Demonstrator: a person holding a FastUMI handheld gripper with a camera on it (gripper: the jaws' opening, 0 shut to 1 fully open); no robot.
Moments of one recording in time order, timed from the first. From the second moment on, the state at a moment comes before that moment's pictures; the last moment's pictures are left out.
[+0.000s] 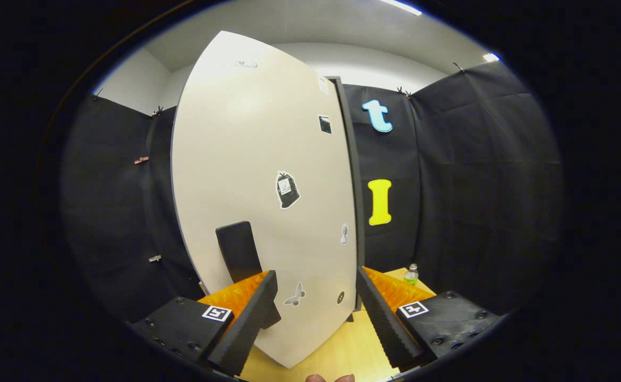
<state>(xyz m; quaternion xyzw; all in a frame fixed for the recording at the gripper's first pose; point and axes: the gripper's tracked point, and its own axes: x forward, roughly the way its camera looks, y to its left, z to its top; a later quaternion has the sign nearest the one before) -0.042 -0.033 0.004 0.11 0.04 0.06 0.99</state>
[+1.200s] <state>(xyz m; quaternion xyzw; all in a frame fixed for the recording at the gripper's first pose) -0.012 0.013 0.016 0.11 0.03 0.08 0.99</state>
